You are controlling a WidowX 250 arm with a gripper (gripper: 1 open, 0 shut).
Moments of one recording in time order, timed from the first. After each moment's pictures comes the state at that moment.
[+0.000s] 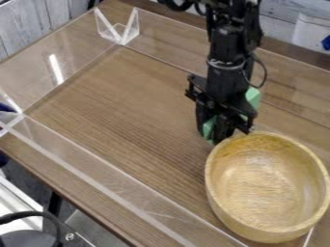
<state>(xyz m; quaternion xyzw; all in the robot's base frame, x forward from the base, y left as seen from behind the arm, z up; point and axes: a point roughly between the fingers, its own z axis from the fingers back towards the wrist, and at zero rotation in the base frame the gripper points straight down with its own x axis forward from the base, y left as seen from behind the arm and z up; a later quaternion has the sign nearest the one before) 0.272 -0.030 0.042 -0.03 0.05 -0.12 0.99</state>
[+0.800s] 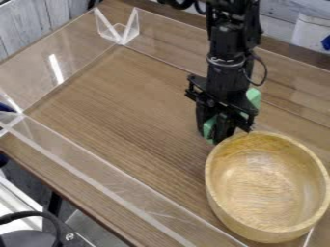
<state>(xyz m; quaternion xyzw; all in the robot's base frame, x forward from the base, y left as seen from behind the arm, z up) 0.273 -0.029 0.049 -0.04 0.05 -0.11 0.99</state>
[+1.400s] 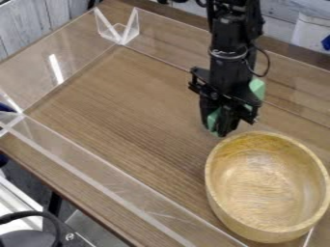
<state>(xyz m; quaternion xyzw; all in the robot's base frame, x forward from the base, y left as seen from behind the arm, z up) 0.279 -0.032 0.053 -0.04 0.04 -0.12 0.99</state>
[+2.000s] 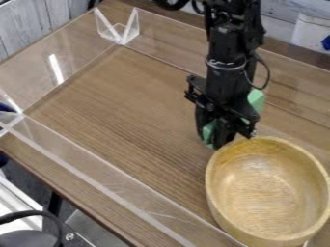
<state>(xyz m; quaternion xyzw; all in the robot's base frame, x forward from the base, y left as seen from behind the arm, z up) 0.252 -0.058 0.061 -0.04 0.03 -0.16 0.99</state>
